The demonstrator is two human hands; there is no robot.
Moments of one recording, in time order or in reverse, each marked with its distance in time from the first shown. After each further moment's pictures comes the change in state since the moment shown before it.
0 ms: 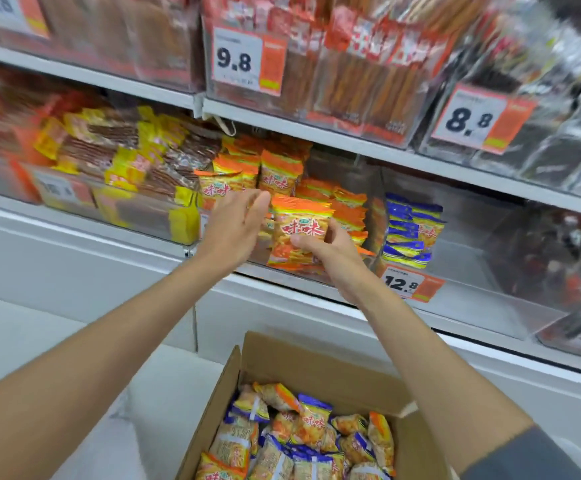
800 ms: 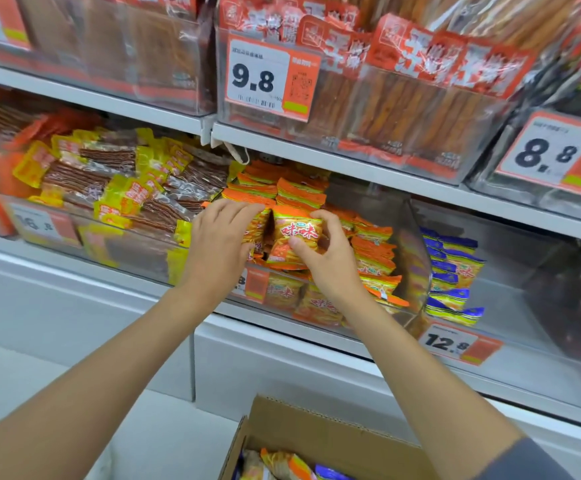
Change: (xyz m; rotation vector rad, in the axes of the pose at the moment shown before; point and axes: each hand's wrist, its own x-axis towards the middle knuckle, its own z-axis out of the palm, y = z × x) left_hand 0.051 -0.068 -0.001 0.486 0.227 0.266; right_hand 0.083 -0.005 0.033 -0.335 0.168 -0.351
